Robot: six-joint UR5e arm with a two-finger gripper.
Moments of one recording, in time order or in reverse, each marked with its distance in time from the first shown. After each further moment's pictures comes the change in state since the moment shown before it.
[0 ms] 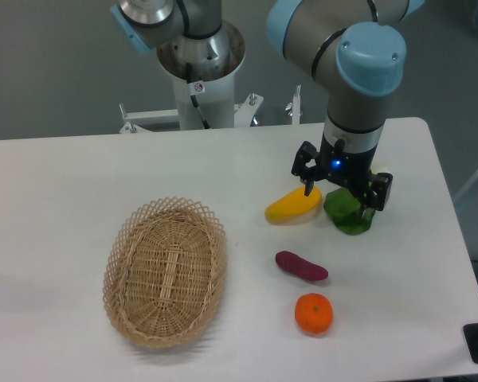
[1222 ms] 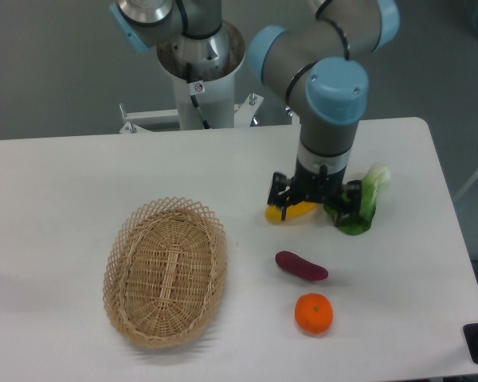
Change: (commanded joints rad) arm -0.044 -0.032 -0.258 0.351 -0.028 -0.655
